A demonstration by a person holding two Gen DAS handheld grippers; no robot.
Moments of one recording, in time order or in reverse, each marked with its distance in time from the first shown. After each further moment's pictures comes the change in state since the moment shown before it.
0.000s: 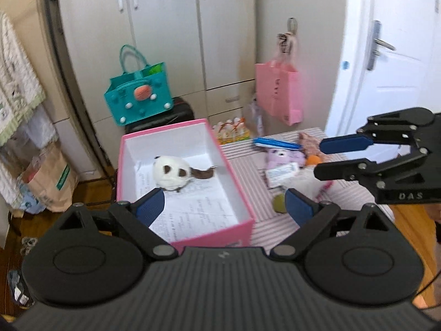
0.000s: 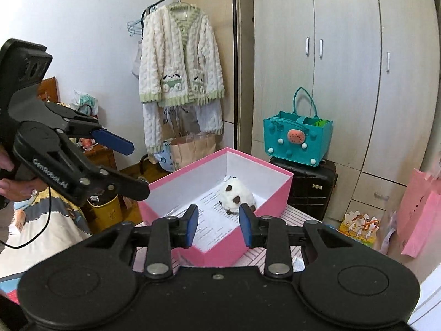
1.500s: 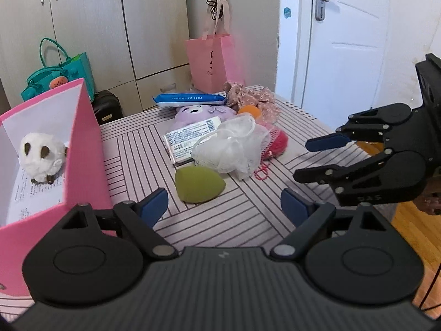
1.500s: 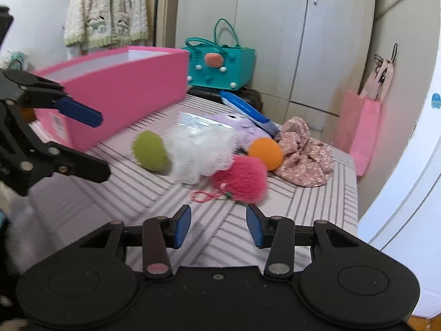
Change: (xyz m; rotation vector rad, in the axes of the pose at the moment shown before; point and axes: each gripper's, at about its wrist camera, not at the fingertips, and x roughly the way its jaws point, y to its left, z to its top) left arm 0.179 -0.120 -0.088 0.125 -0.029 -0.165; right arm 0.041 -0.103 -0.193 0.038 0.160 -0.319
